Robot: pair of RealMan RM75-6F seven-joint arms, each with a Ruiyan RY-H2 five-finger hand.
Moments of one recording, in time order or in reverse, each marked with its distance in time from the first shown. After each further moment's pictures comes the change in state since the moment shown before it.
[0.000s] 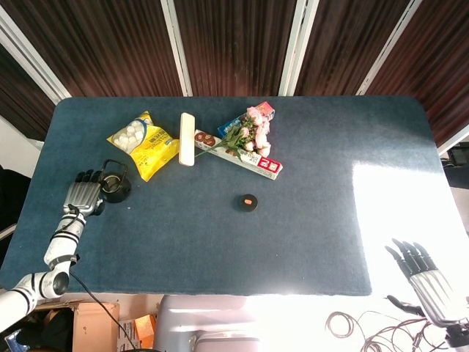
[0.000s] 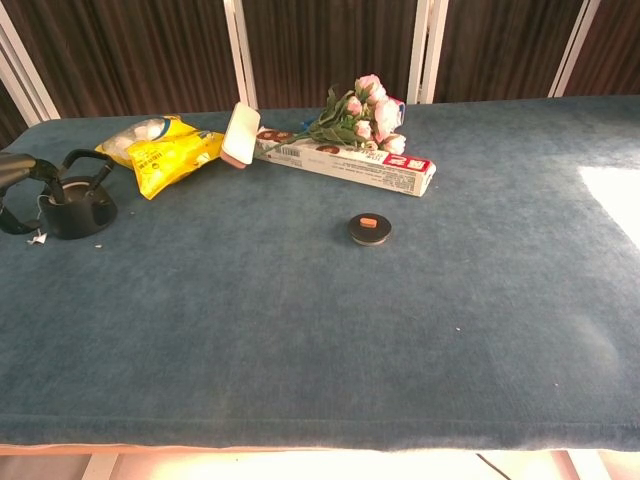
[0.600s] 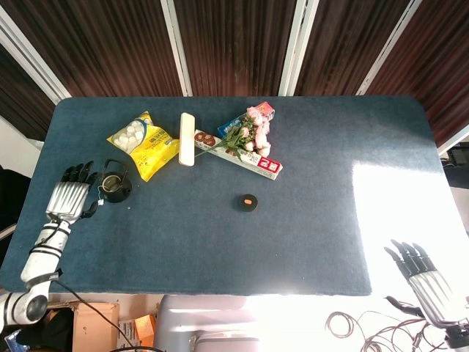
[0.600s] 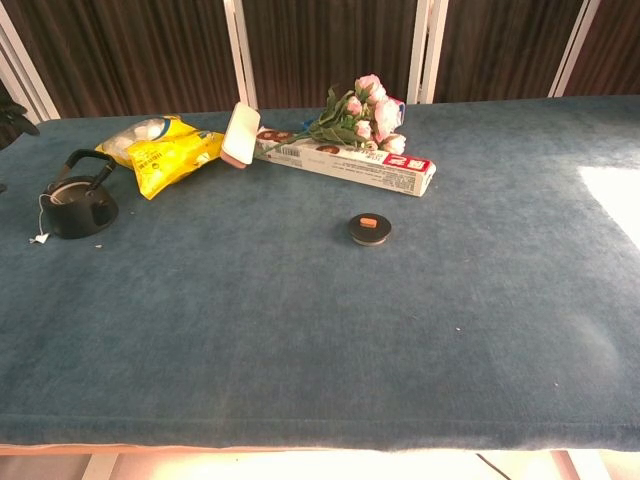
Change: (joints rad) left arm 0.122 0.244 0.009 -0.408 0.127 0.269 -0.004; right arm -0.001 -0.002 -0.003 -0.001 -0.005 -0.001 -0.009
